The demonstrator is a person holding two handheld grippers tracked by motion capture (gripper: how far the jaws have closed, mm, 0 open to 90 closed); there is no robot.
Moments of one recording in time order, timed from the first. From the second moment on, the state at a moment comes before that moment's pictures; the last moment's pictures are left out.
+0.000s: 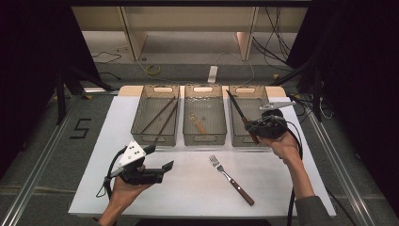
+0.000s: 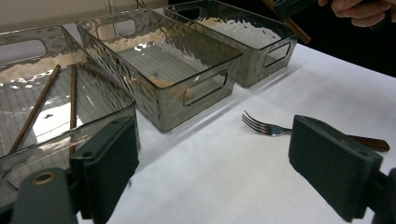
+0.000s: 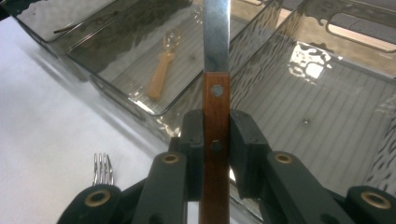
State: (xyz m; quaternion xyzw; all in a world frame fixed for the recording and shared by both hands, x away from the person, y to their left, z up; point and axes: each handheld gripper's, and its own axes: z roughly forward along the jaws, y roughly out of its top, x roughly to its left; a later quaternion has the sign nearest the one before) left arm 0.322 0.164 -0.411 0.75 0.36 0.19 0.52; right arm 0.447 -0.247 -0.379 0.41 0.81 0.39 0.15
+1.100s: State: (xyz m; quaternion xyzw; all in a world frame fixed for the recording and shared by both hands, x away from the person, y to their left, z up) left arm 0.321 0.165 -0.410 0.75 0.36 0.20 0.52; right arm 0.513 -0.245 -0.385 0.52 0.77 0.33 0.14
